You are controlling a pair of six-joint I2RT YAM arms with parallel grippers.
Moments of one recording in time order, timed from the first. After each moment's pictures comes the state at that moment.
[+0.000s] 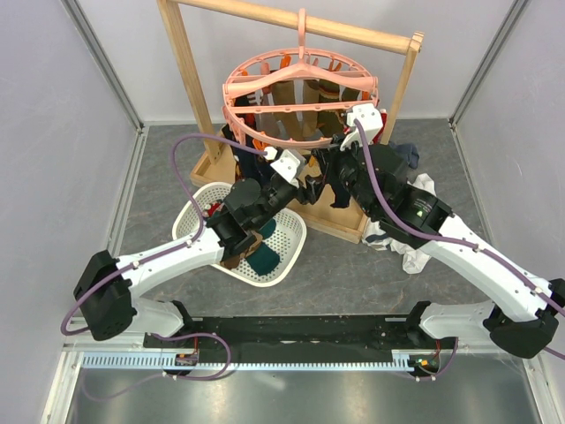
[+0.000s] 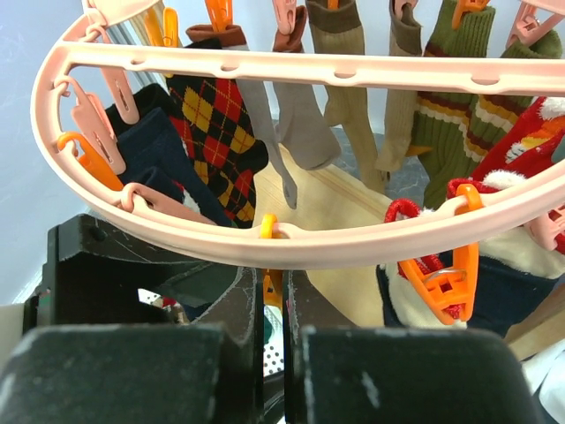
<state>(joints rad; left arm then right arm) -0.91 1.35 0.97 0.62 -0.08 0.08 0.89 1.22 1.43 -0.33 0.48 0.27</state>
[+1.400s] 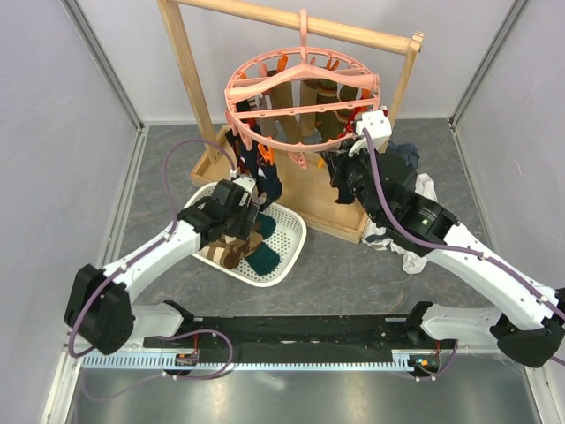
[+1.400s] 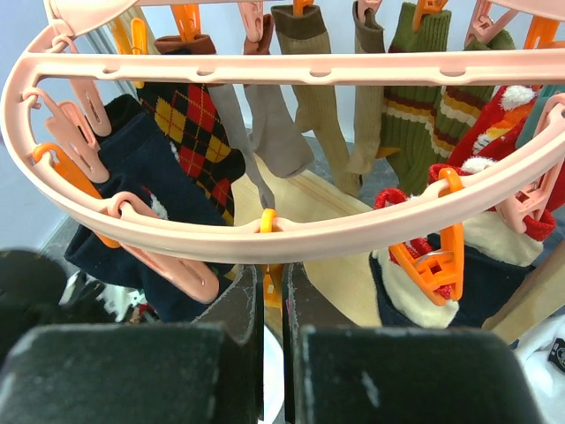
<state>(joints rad) -0.57 1.24 0.85 -0.50 -0.25 -0.10 0.87 1.15 1.32 -0.25 0.49 0.21</state>
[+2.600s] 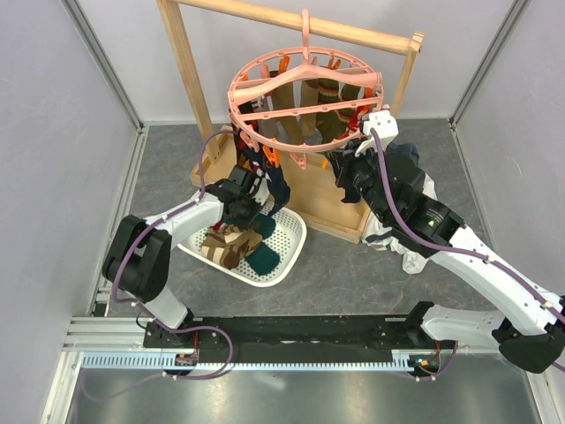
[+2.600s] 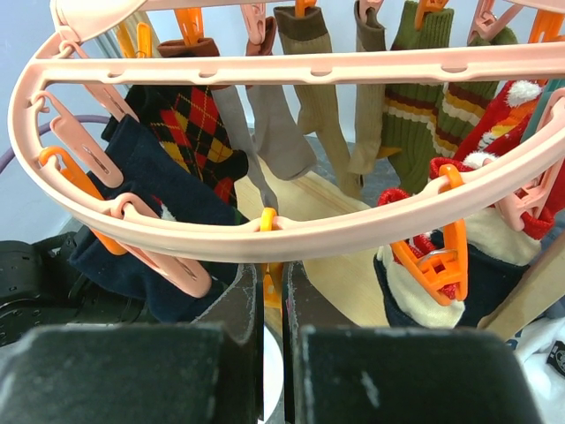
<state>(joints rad) -0.49 1.63 1.04 -0.49 0.03 0.23 0.83 1.11 1.29 -0.25 0.43 0.21</state>
